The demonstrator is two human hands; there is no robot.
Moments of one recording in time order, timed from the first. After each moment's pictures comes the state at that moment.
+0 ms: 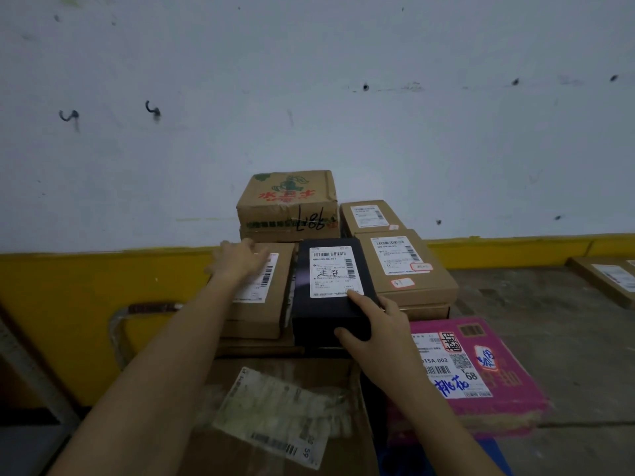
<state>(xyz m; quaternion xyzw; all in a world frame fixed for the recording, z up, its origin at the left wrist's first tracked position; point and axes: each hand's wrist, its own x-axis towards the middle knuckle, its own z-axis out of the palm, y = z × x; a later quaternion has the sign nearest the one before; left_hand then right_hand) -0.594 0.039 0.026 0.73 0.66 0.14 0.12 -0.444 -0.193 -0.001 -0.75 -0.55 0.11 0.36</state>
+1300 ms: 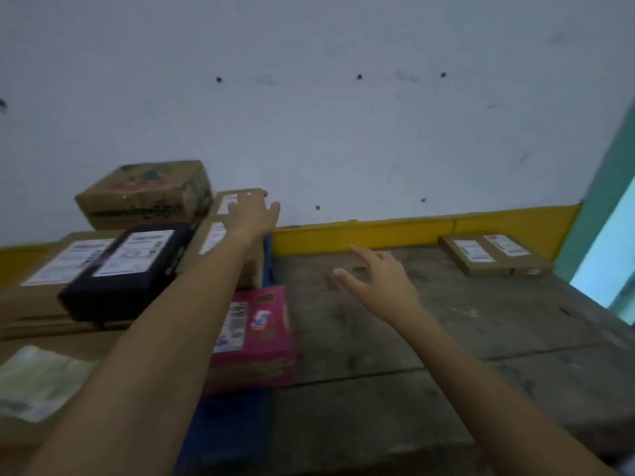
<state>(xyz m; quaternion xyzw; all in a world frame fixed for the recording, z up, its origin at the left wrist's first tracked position) -0.284 -0.138 0.075 0.81 0.53 0.23 0.10 -0.142 -0.330 0.015 -0.77 -0.53 0.08 0.35</state>
